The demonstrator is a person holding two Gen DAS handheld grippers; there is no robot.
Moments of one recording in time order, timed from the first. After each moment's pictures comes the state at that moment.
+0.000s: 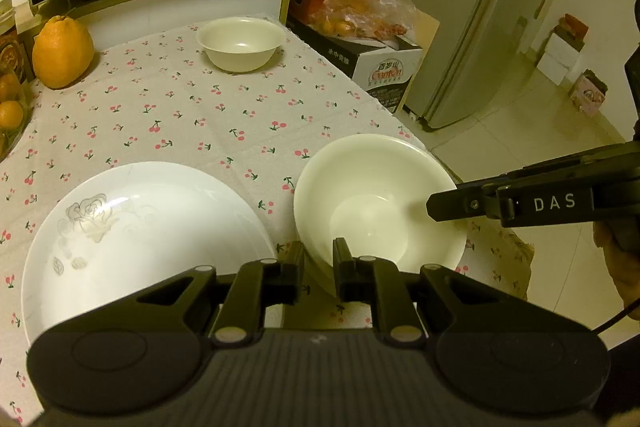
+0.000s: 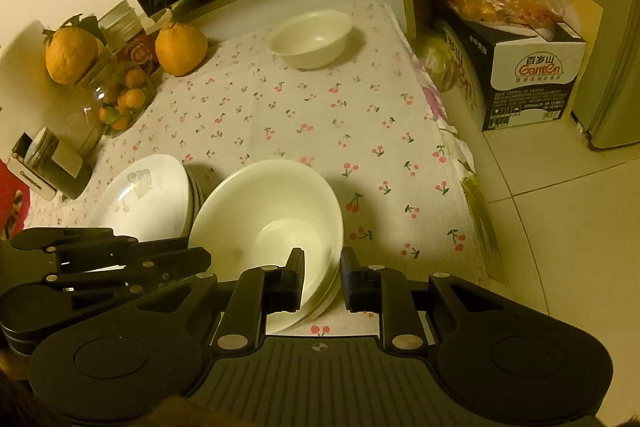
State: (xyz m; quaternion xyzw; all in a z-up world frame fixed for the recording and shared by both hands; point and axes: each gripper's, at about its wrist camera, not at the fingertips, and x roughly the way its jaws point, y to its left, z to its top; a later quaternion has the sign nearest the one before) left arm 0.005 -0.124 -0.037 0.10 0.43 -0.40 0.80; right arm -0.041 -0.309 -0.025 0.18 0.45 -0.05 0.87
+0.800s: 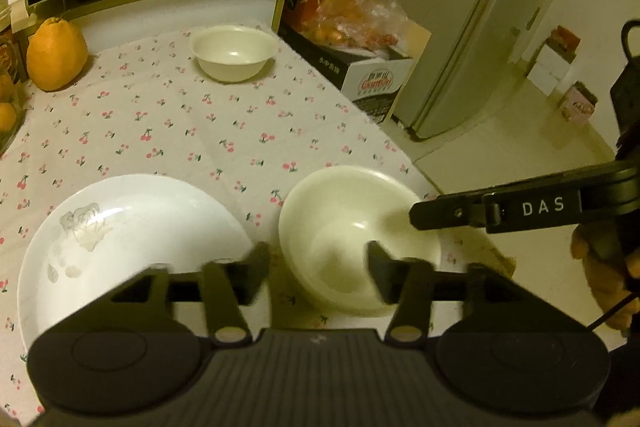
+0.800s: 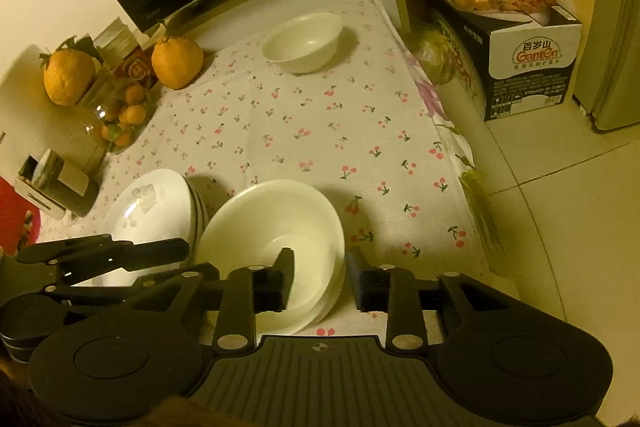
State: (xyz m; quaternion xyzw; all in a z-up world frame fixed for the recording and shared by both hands) left arm 0.009 -0.125 -0.024 0.07 0.43 -0.41 0.80; right arm -0.044 -0.323 -0.021 0.22 0.45 -0.04 0.87
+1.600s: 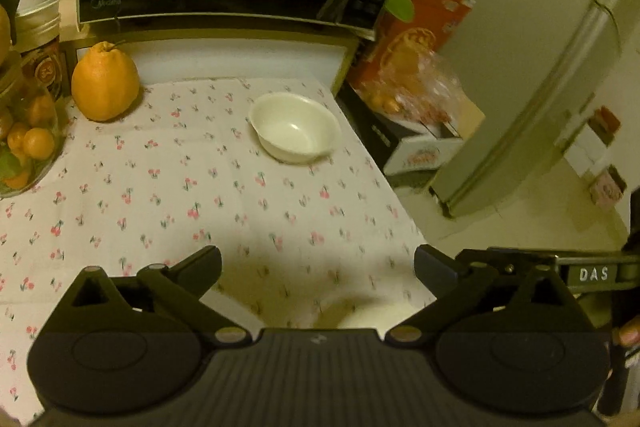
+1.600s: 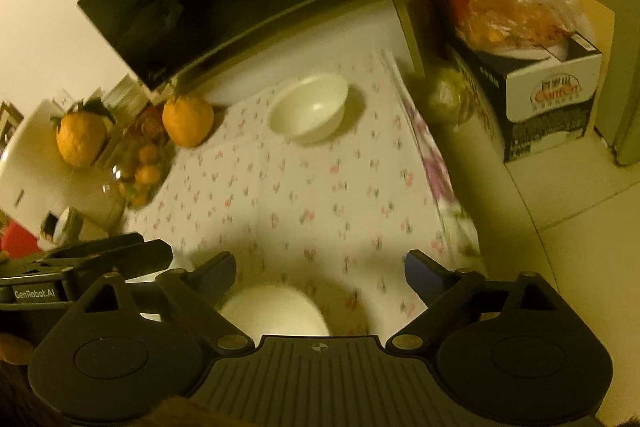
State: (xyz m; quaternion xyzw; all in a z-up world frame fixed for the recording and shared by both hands) left arm 0.089 -0.136 0.013 -0.01 0.43 -0.33 0.84; right arm 0.008 -0.377 0.001 0.26 0.40 -0.01 0.88
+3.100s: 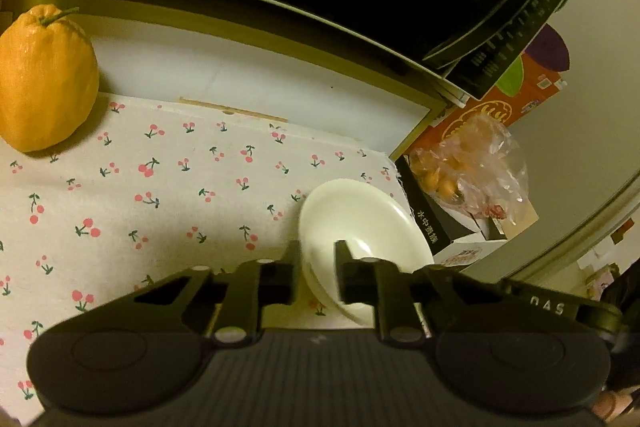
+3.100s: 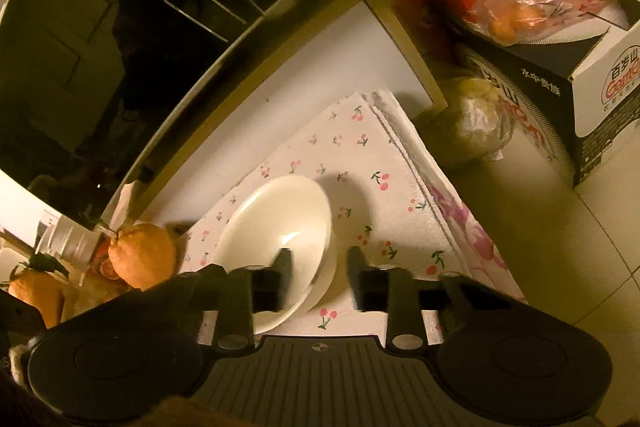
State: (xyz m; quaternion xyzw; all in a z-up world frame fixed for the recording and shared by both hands) left arm 0.240 -0.186 -0.063 -0.13 0.43 -0.29 0.84; right arm 0.177 -0.434 -0.084 0.37 0.34 -0.03 0.86
